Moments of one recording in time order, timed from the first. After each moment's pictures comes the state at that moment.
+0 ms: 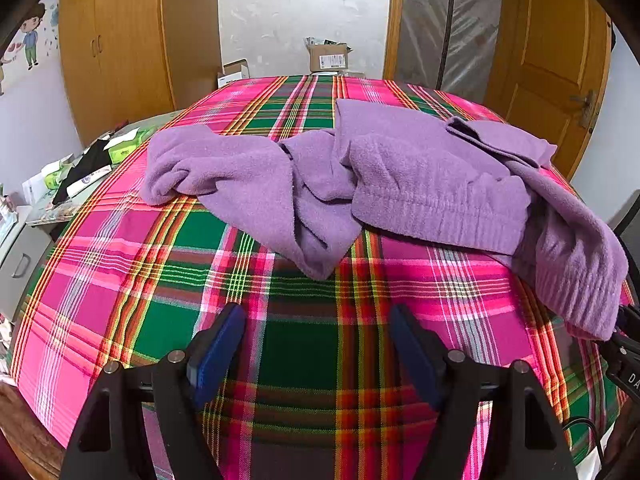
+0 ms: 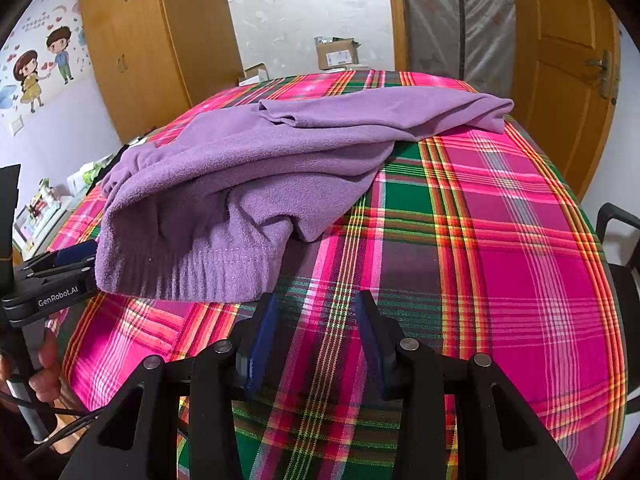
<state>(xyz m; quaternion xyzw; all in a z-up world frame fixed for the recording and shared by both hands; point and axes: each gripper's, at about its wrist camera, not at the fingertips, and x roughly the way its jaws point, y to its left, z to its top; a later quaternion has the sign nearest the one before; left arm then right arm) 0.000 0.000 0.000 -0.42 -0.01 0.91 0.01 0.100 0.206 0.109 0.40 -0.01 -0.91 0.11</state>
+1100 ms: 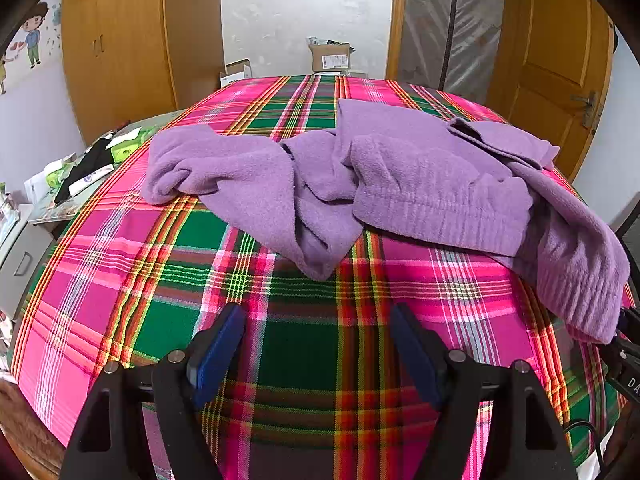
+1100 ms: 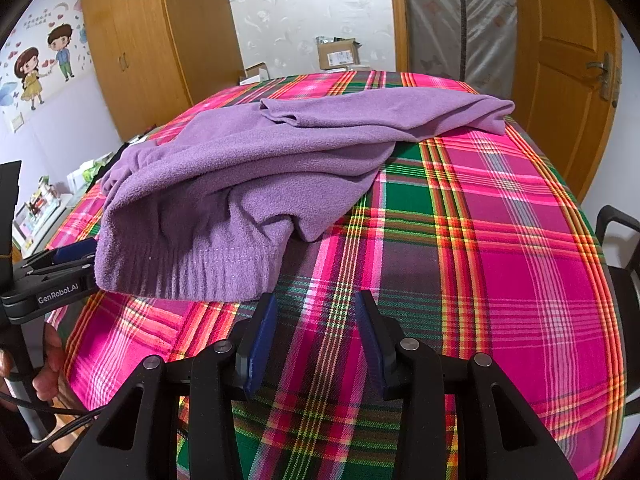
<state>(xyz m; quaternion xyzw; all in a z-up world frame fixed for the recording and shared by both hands) 0.005 -0.002 0.002 -0.42 -0.02 0.91 0.00 0.099 0.205 0.108 0.40 -0.01 -0.91 0.12</state>
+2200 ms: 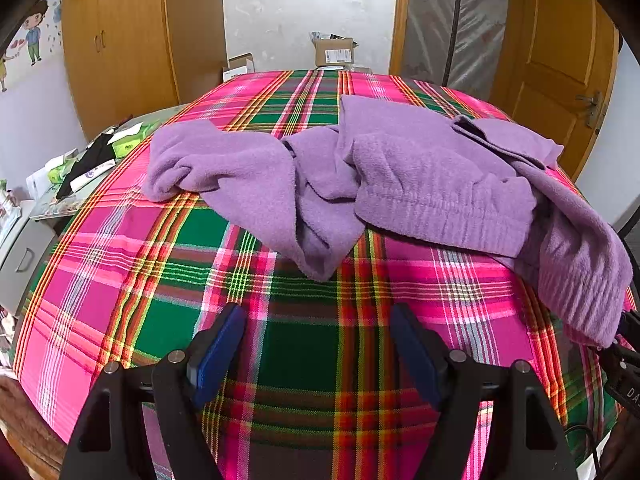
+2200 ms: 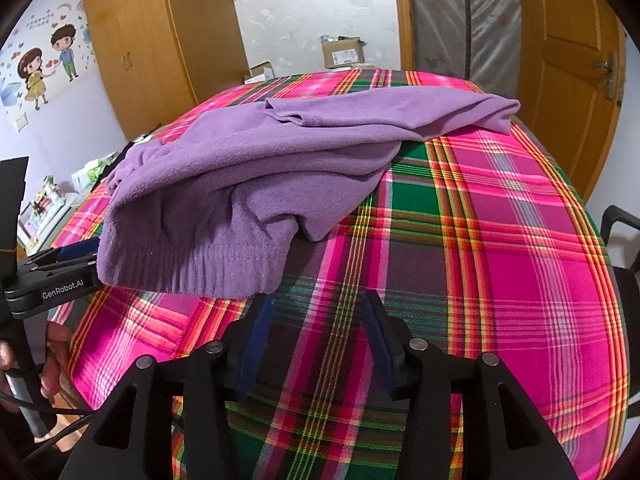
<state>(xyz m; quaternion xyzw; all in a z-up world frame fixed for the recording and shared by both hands) 0.004 -0.001 0.002 -0.43 -0.02 0.90 0.00 0.099 0.203 0.109 0.40 -0.01 -0.91 0.13</state>
